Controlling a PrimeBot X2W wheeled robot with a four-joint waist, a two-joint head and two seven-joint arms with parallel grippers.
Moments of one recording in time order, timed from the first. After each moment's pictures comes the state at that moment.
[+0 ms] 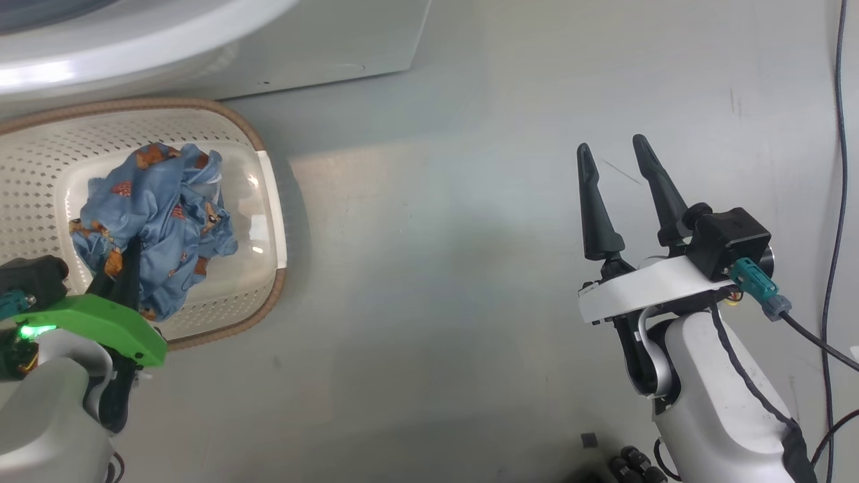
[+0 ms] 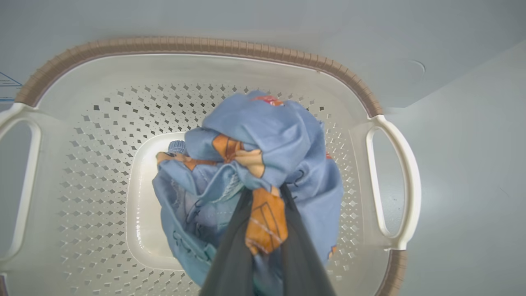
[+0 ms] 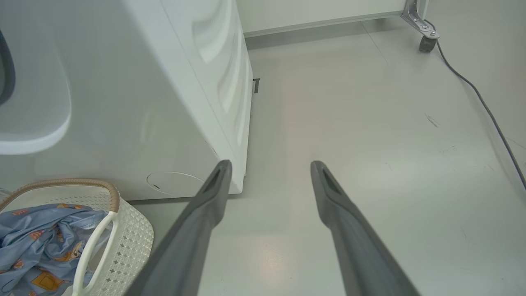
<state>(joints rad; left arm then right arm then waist) -0.64 0.35 -0.58 0.79 -0.75 -0.12 -0.24 -0.35 -0.05 0.31 0.15 0.30 -0.07 -0.26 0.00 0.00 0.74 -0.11</state>
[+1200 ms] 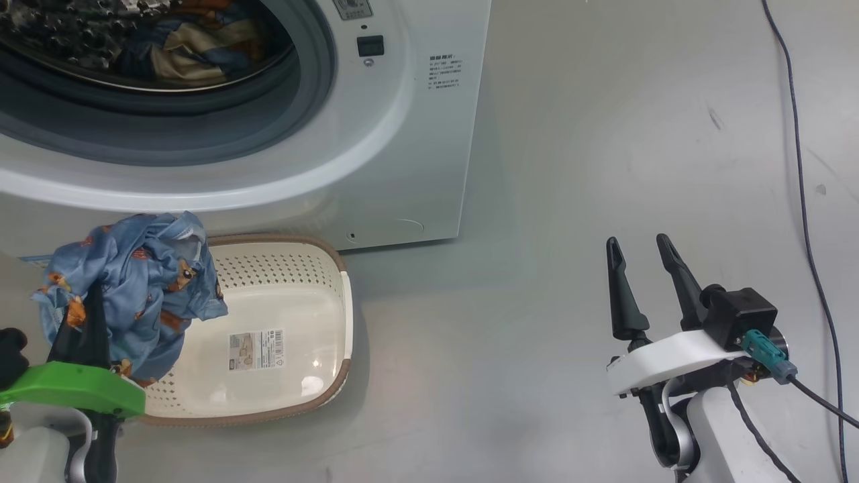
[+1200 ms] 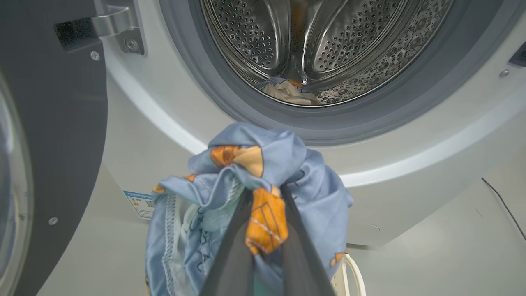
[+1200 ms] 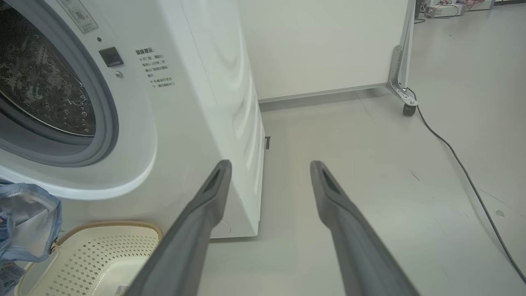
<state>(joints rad) -0.35 0.32 -0.25 0.48 -0.62 -0.12 -0.25 -0.17 -0.05 0.22 0.21 0.30 -0.01 -0.26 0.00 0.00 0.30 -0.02</state>
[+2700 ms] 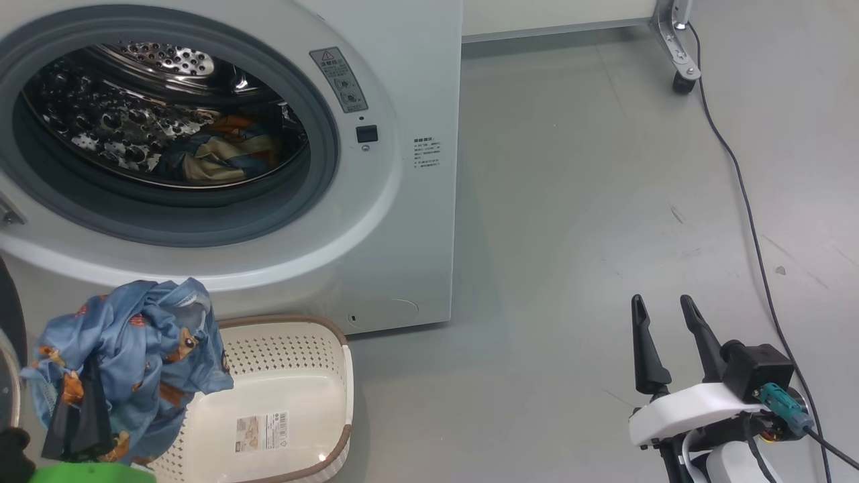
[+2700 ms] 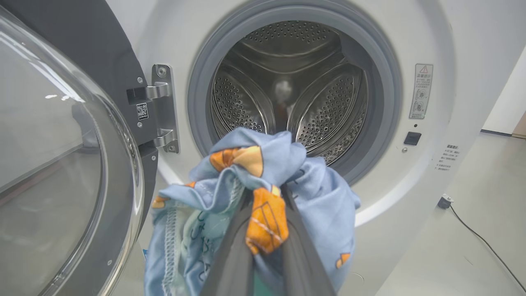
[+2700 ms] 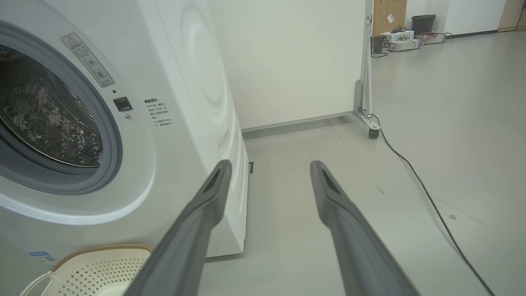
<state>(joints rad) 0.01 0.18 0.01 0.10 -0.38 -0.11 -0.25 -0.02 -0.05 0.15 0.21 0.29 0.03 -0.26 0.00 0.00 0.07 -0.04</state>
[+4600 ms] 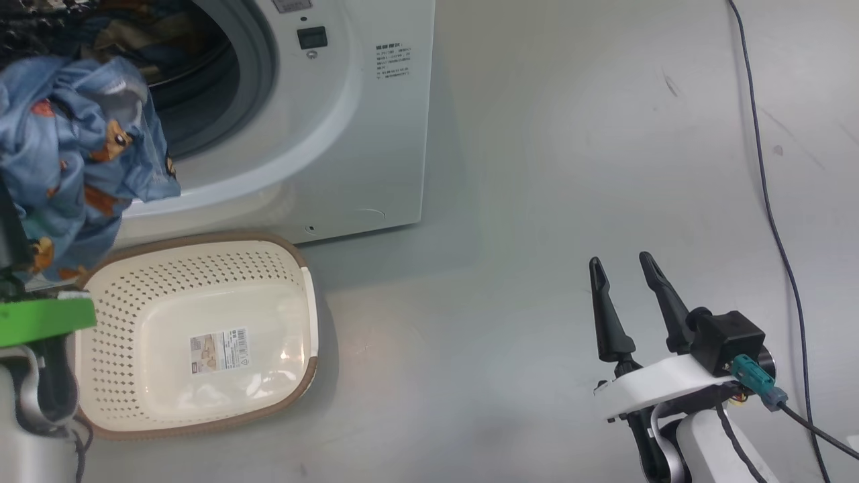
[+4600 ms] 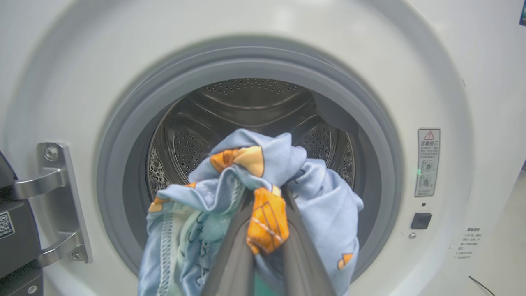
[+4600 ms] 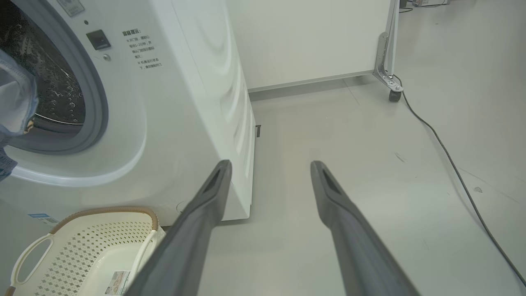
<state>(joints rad) -0.34 0.21 0.05 0.01 -0.34 -0.12 -0.26 -0.09 -0.04 0.26 0.14 0.29 0.03 -0.26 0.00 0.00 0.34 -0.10</state>
